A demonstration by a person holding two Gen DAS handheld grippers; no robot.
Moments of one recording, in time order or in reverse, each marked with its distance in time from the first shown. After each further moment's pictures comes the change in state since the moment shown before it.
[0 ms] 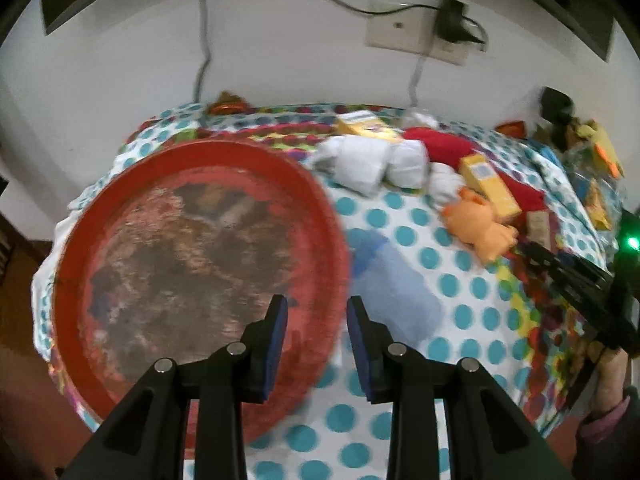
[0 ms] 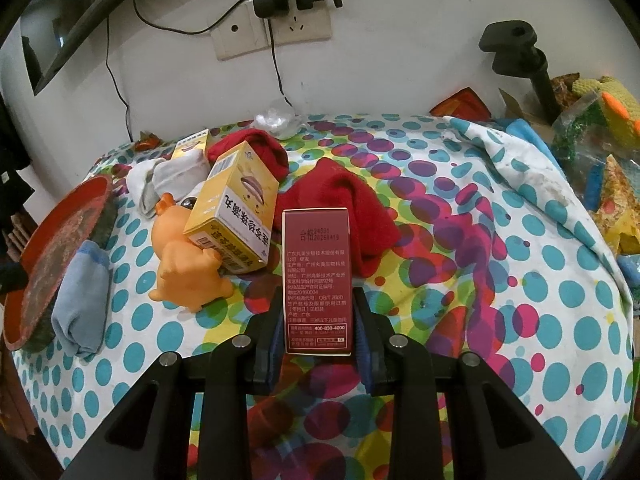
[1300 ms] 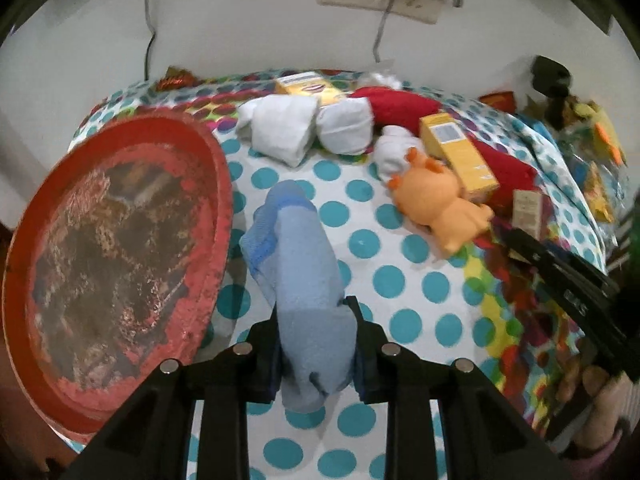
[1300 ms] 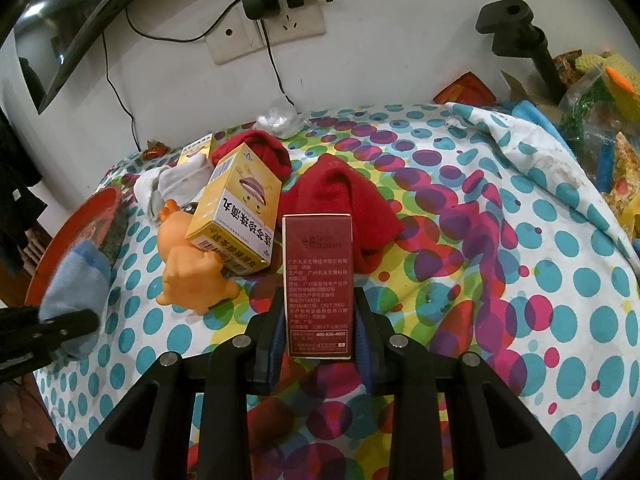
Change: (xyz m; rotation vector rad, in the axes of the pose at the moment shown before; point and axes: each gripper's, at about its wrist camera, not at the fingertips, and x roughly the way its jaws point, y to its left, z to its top) left arm 0.044 -0.063 0.001 -0.006 0.077 -0.005; right arm 0.001 -0.009 -0.001 0.051 0.011 0.067
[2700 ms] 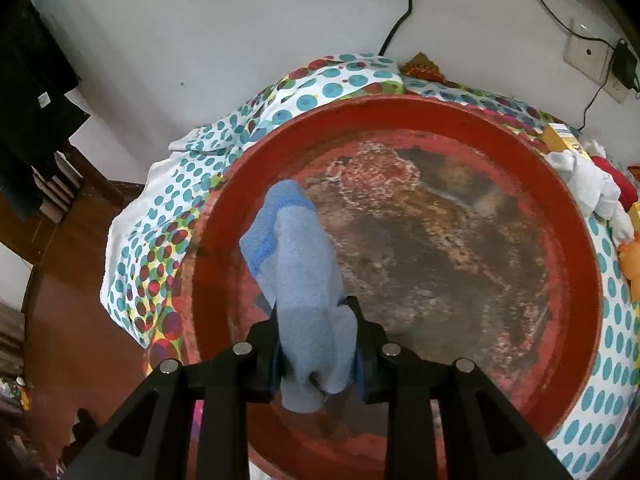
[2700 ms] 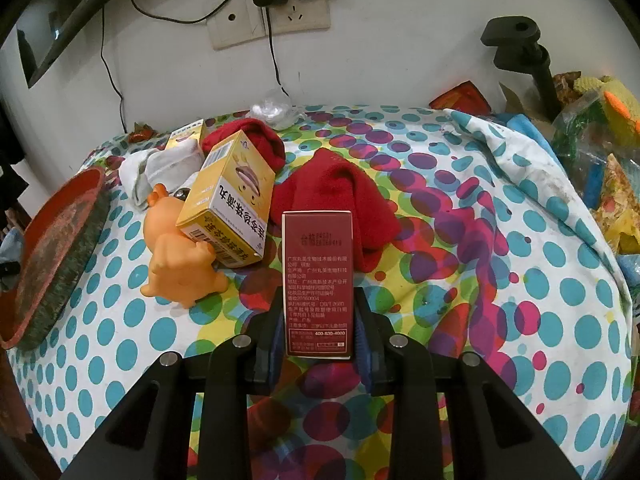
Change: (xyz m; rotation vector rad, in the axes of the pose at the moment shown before) left arm -0.017 0.254 -0.014 -0.211 0.028 0.305; right arm 0.006 0.007 0.002 -0.063 0.024 -0.099
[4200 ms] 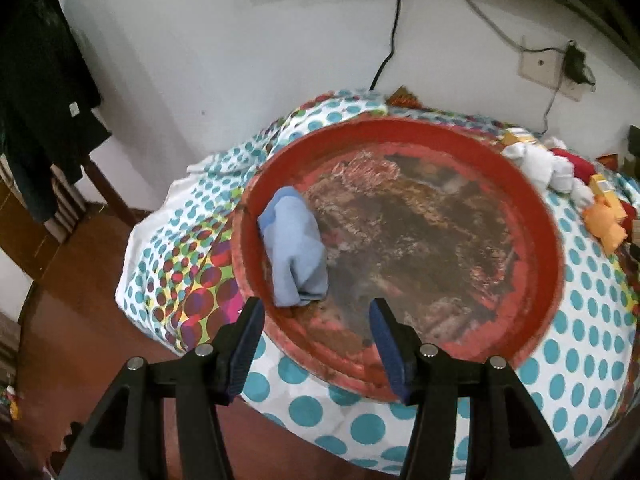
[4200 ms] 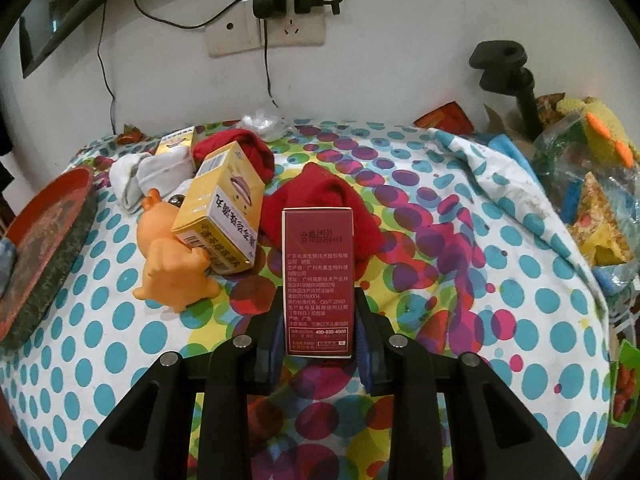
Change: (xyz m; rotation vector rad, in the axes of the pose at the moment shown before) left arm -0.069 0.008 -0.077 0.013 -0.191 -0.023; right arm -0.009 0.009 0.000 -0.040 -0.047 -0.088
